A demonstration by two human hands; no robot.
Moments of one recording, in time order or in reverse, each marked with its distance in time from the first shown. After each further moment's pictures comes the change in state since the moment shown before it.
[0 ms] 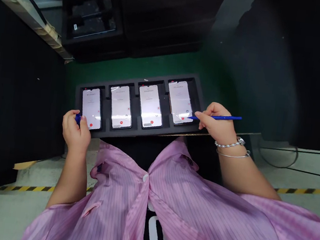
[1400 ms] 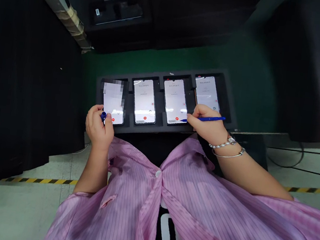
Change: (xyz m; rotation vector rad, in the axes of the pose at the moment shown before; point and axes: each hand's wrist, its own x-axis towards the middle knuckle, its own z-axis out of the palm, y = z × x) left_hand -0.017 -0.019 0.004 -0.157 0.059 0.123; right_hand -0.030 -0.040 0.101 -0.296 -0.070 -0.067
